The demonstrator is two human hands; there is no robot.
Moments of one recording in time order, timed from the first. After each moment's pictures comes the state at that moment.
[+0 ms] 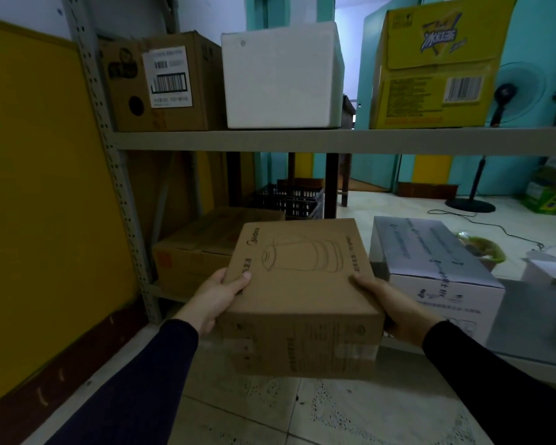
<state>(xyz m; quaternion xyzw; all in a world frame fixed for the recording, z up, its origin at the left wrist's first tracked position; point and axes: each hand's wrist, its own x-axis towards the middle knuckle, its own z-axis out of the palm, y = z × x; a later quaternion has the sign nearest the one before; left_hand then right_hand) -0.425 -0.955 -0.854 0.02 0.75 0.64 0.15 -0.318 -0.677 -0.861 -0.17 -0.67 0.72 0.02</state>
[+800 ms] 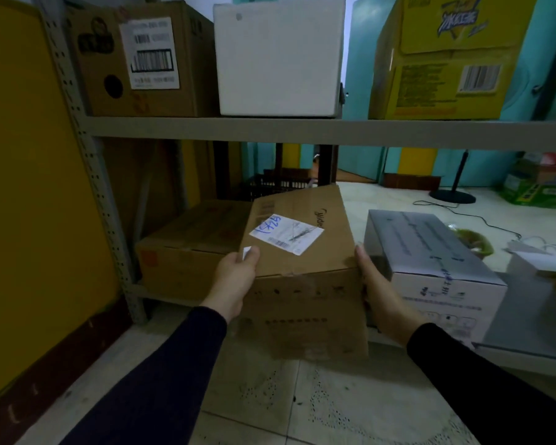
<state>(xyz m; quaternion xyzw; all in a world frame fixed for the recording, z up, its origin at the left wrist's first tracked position) -0.460 -0.913 -0.840 -0.02 0.70 0.70 0.11 -0.346 -0.716 -0.849 -0.15 -0.68 0.71 0.11</state>
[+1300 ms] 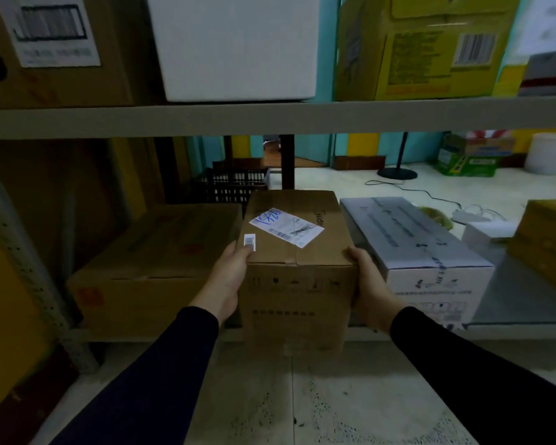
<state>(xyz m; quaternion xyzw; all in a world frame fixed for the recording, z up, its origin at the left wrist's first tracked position) -0.563 -0.875 -0.843 0.06 0.64 0.72 0.24 -0.446 -0.697 -0.878 -0.30 -0.53 0.77 0.20</state>
